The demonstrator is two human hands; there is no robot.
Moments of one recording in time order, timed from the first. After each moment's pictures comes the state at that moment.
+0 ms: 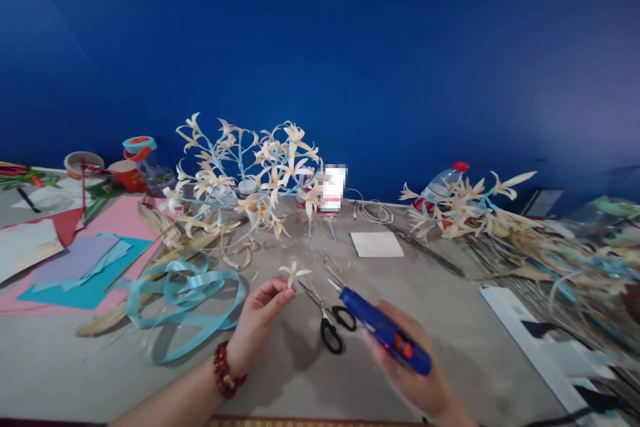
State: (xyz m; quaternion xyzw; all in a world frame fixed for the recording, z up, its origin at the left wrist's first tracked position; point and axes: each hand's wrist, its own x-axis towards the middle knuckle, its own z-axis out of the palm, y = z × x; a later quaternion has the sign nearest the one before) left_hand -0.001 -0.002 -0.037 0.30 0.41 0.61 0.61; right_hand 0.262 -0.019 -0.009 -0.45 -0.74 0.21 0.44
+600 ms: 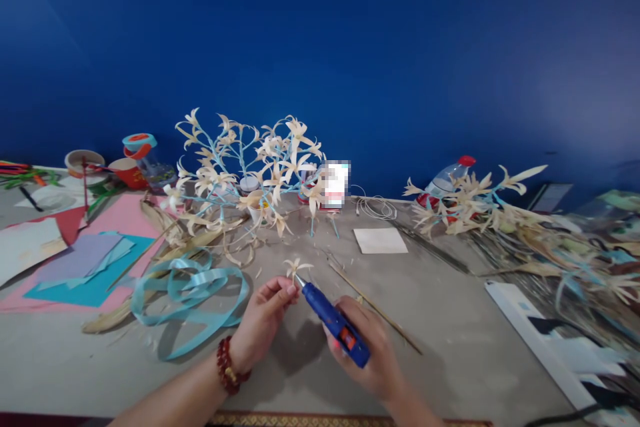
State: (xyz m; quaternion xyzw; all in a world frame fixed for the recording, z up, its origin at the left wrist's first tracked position) left_hand 0.000 -0.001 -0.031 0.25 0.37 0.59 0.67; right_hand 0.200 -0.018 -0.004 -0.40 -0.82 0.13 0.38
